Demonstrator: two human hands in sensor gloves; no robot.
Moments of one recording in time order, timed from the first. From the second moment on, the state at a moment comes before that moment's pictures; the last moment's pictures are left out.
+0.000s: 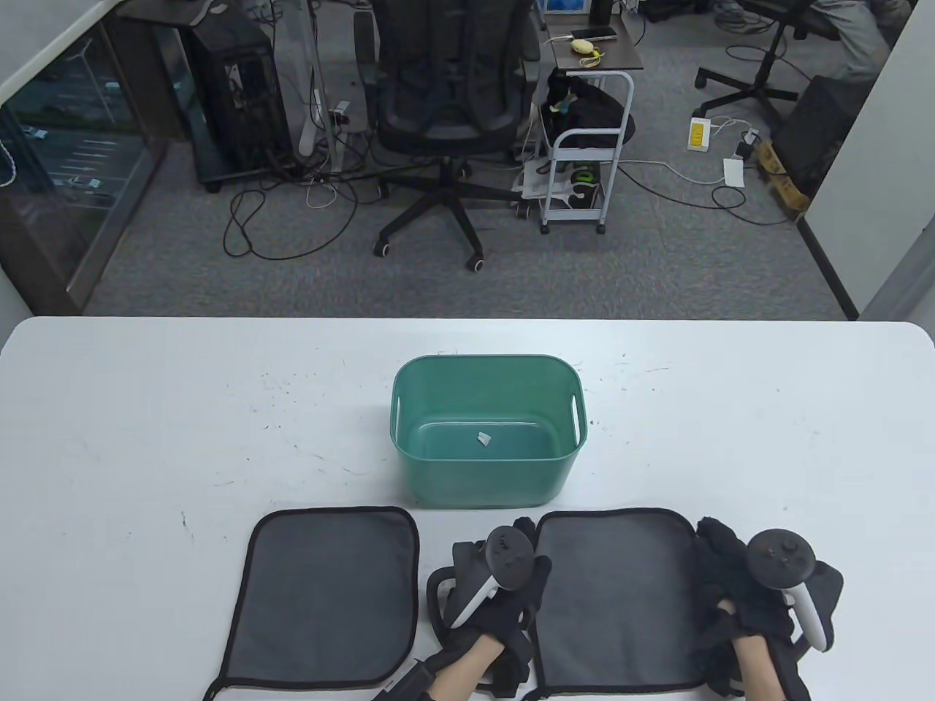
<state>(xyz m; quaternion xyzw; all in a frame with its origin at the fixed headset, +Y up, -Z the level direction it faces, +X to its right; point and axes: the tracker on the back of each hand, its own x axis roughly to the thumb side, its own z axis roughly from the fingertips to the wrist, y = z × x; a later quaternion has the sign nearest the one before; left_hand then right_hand) -0.010 -0.782 -0.304 -0.12 -0.07 0.23 0.96 0.329 -0.775 -0.288 -0.16 0.07 0.93 0.32</state>
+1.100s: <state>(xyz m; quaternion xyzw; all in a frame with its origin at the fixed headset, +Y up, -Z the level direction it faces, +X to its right) -0.201 -0.656 -0.297 0.09 -0.05 0.09 0.99 0.244 -0.678 -0.306 0.01 -0.03 0.96 0.27</state>
